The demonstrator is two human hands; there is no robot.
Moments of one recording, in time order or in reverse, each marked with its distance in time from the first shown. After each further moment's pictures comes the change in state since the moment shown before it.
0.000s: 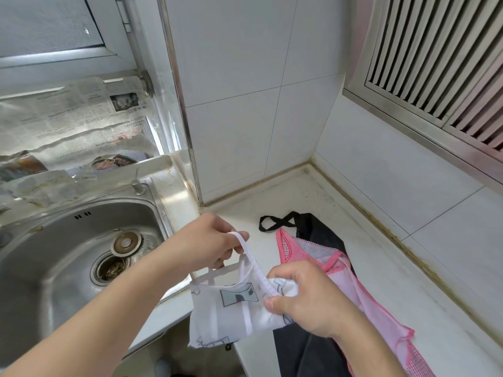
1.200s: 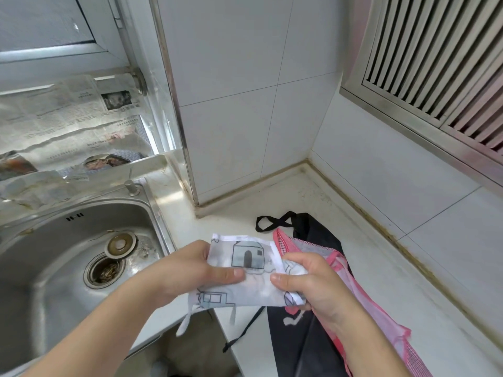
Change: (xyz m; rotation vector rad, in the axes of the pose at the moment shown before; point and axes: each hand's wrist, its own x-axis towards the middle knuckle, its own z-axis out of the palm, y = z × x) left_hand -0.003 -0.030 -0.001 -0.056 -0.219 -0.041; right_hand 0.017 0.018 -0.007 0.600 0.085 0.155
